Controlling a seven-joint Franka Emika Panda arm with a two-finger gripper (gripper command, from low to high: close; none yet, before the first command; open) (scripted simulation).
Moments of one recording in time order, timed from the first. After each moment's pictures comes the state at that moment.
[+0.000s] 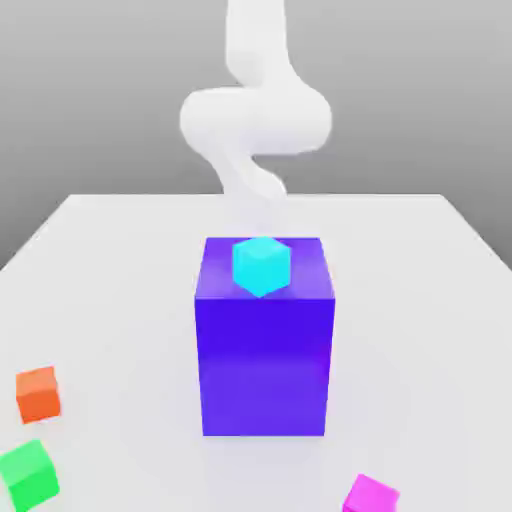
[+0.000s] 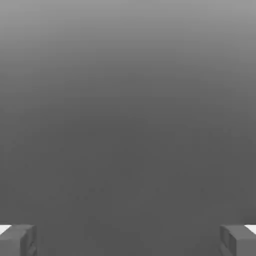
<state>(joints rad) 0.05 -0.71 -0.03 -2.30 0.02 2.33 0.72</state>
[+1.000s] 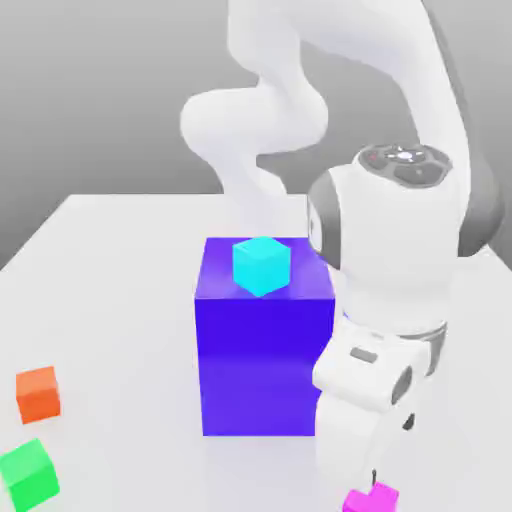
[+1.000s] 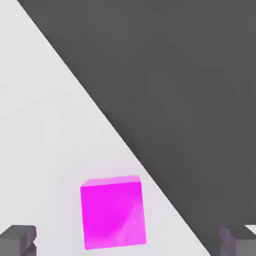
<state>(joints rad) 0.34 0.36 -0.09 -2.31 0.08 2.67 -0.03</state>
